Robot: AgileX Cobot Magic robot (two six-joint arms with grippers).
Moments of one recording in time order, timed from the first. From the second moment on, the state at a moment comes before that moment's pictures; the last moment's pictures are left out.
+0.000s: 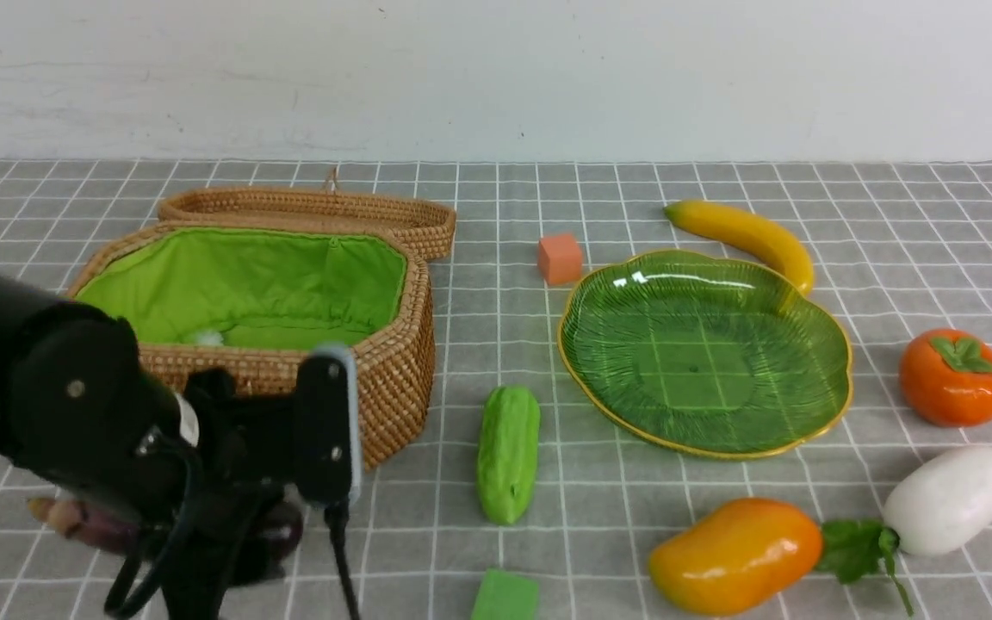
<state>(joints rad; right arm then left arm) 0.23 0.48 -0.91 0.54 1.15 -0.50 -0.46 1.35 -0.89 0.01 0.69 0.94</state>
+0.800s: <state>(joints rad) 0.23 0.48 -0.92 0.62 0.93 -0.50 -0.41 1.64 -1.29 0.45 0.48 0.51</state>
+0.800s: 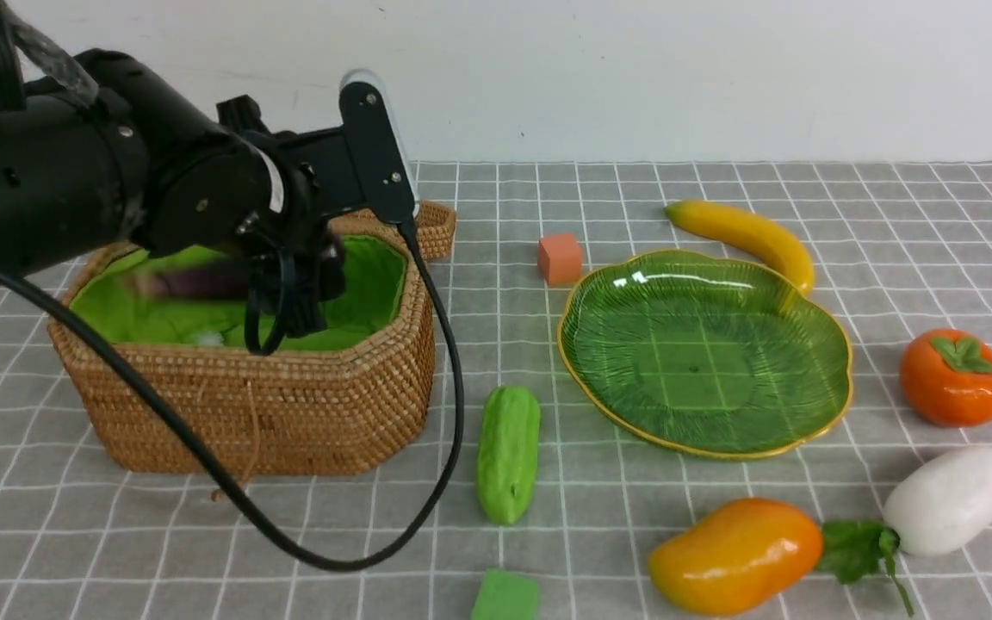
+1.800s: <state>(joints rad) 0.23 0.42 -1.09 0.43 1.27 -0.31 -0.87 2.05 -1.71 0.41 1.08 -0.50</state>
